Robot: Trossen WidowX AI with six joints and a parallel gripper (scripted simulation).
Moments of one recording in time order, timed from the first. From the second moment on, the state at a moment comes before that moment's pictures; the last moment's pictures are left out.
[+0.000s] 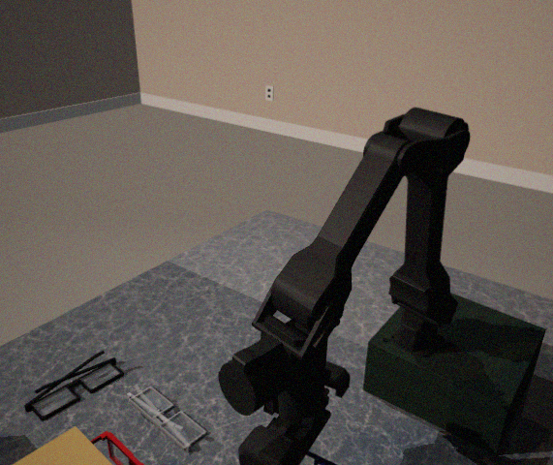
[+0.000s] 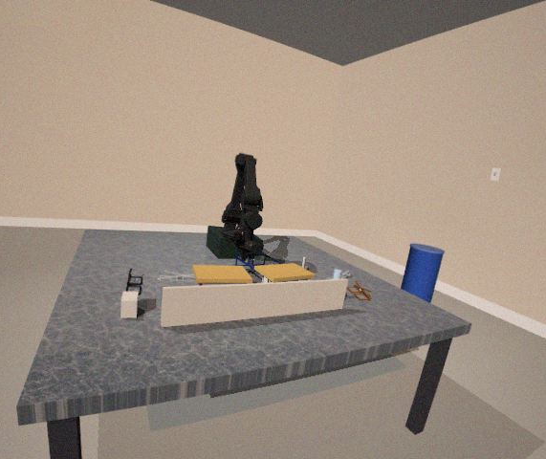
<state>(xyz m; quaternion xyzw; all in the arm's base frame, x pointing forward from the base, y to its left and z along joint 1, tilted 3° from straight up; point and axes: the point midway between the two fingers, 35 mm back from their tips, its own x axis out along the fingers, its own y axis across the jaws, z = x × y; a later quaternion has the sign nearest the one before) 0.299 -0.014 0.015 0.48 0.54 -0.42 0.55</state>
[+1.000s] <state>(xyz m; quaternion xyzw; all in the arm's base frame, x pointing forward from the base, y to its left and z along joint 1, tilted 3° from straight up) 0.335 -0.007 0.018 0.48 0.54 -0.42 0.55</state>
